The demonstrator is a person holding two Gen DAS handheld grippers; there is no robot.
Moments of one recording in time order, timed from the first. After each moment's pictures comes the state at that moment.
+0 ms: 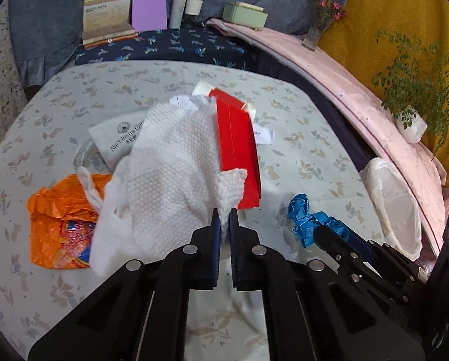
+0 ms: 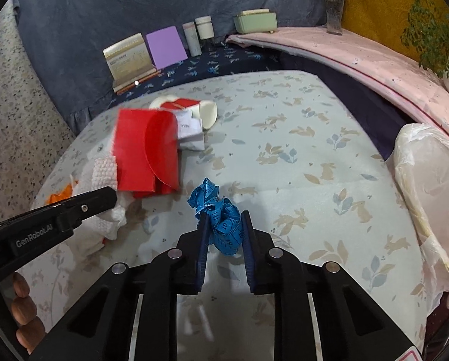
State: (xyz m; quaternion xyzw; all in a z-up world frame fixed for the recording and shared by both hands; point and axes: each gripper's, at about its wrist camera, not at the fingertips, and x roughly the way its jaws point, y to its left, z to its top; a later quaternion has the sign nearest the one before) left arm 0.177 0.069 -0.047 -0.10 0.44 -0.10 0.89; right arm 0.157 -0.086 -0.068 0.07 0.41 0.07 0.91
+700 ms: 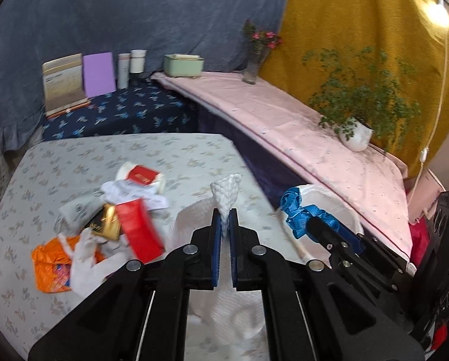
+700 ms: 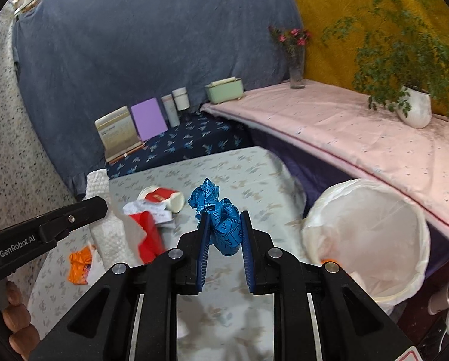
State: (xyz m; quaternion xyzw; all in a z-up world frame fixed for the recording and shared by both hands) left arm 0.136 -0.023 0.070 -0.05 0.34 -0.20 0.92; right arm 0.100 -0.177 0.039 0.10 0.28 0.01 0.95
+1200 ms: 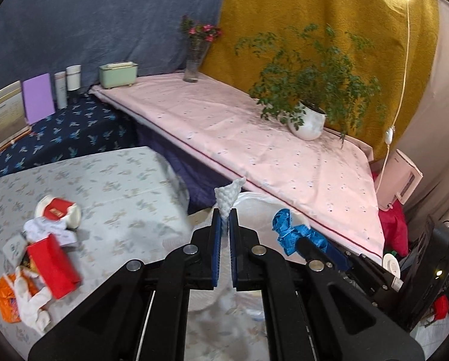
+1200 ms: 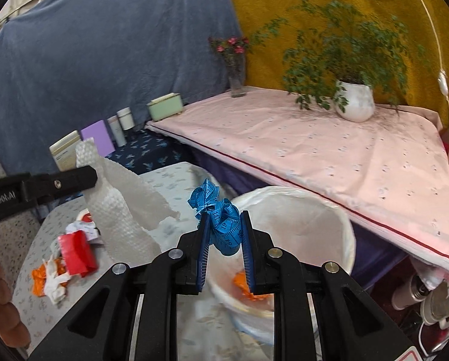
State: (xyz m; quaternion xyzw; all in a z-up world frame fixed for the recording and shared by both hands) left arm 0.149 -0.156 0.087 -0.02 0.34 -0.29 0.90; right arm 0.076 -0.297 0.034 0.12 0.28 -0.09 0.95
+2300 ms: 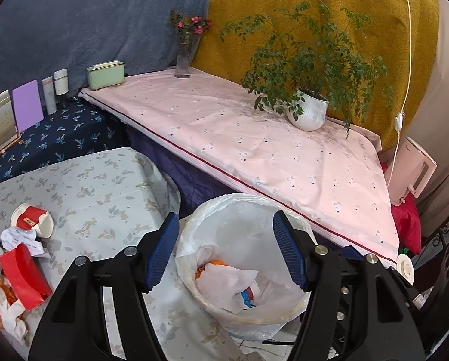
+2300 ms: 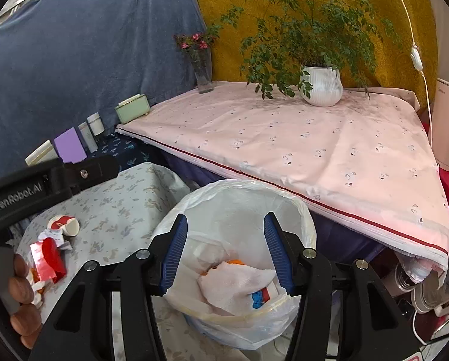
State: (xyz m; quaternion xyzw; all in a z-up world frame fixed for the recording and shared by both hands) left arm 0.166 -0.216 0.058 0.00 0.33 -0.27 0.90; right arm 0.069 -0.346 0.017 0.15 0.28 -0.14 0.94
